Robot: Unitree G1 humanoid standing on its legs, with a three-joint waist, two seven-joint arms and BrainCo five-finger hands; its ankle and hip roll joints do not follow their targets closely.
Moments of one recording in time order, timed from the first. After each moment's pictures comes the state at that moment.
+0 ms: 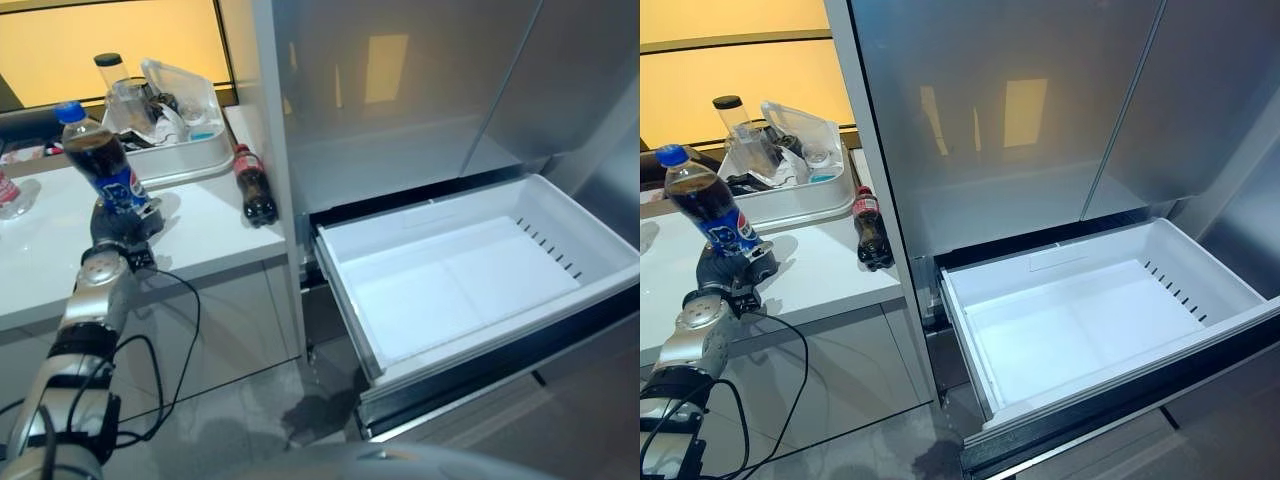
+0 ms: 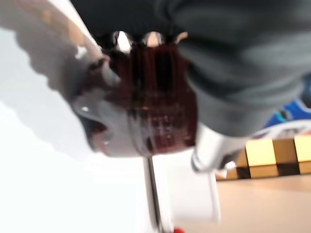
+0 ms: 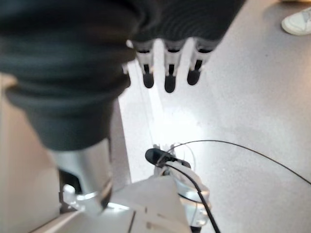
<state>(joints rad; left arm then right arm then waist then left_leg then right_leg) -0.43 0.72 -0.05 0.68 -0.58 -0.06 0.22 0.13 -0.29 0.18 1.23 0.10 0.03 -0.02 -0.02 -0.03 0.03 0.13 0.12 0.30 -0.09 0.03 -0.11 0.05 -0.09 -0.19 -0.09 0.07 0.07</state>
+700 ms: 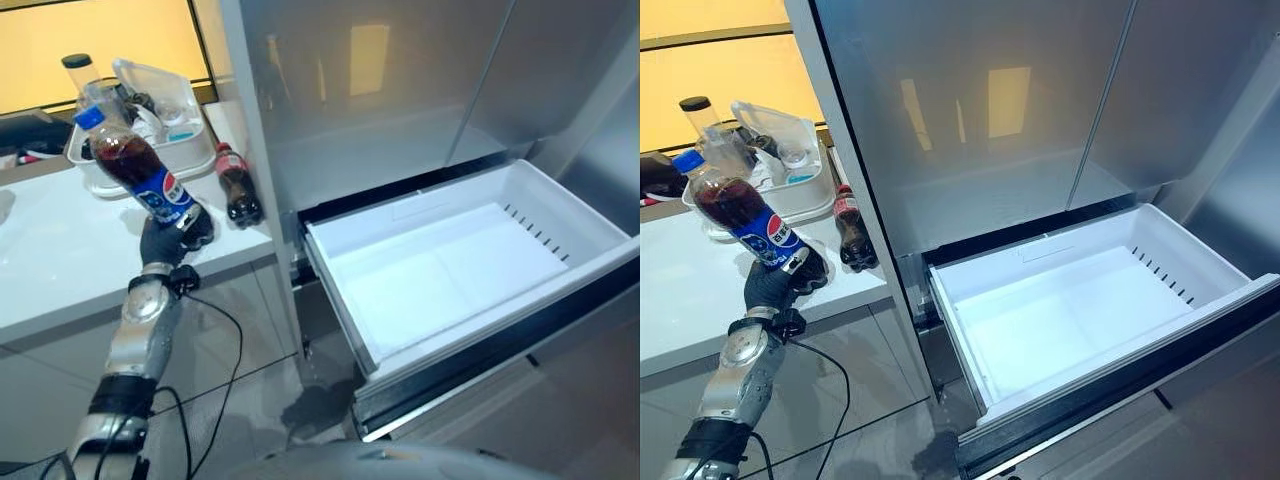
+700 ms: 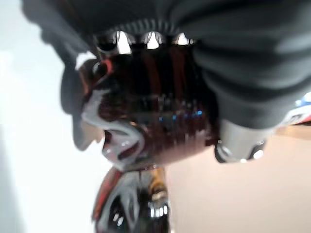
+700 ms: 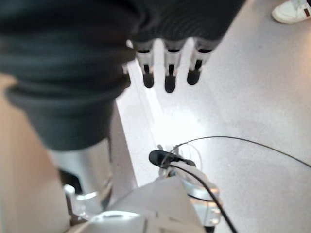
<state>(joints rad) -0.08 0.51 0.05 0.15 -0.56 -0.12 0.15 0.10 -0.30 0.10 1.21 0.13 0.02 -0.03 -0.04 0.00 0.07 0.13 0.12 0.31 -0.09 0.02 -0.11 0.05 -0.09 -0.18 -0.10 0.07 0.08</state>
